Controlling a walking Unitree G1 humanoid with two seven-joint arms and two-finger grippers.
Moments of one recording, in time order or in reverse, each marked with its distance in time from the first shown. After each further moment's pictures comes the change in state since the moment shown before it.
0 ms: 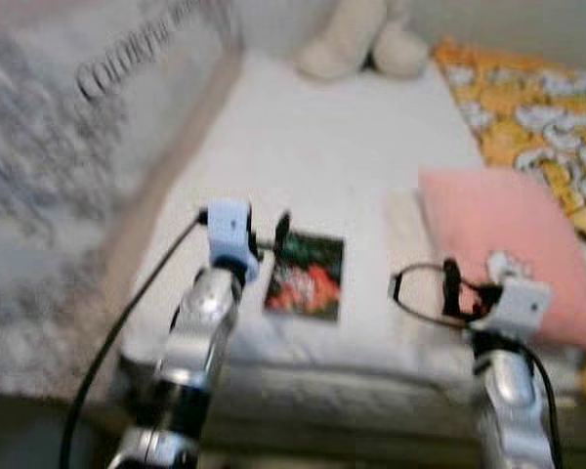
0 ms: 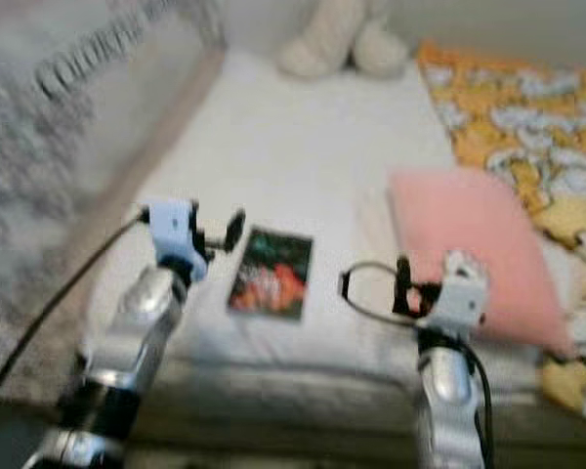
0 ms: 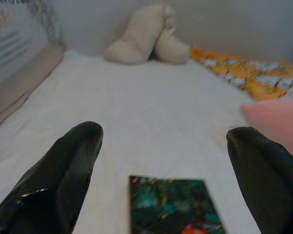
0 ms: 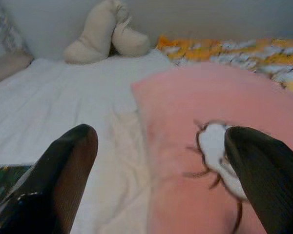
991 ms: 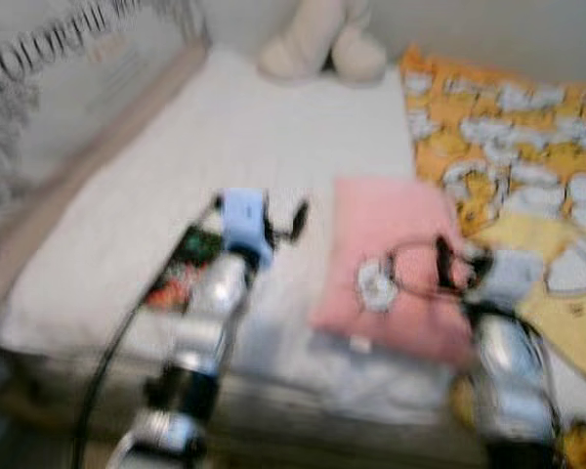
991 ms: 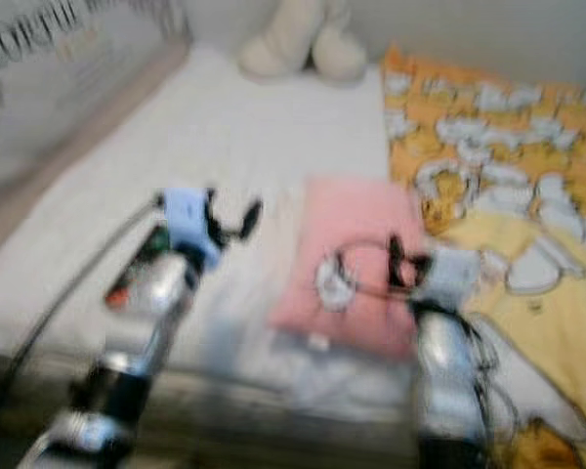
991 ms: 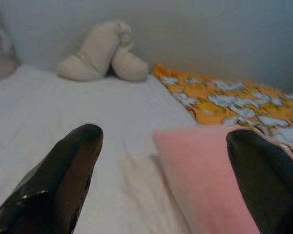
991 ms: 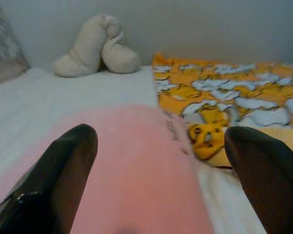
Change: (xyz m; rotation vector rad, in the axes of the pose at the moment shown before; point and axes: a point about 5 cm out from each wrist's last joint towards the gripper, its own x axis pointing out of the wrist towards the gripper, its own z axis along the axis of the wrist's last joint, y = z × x) left arm 0.012 -0.006 0.007 -0.009 -0.023 -0.046; right arm 0.034 0.024 0.020 -0.004 -0.038 0.098
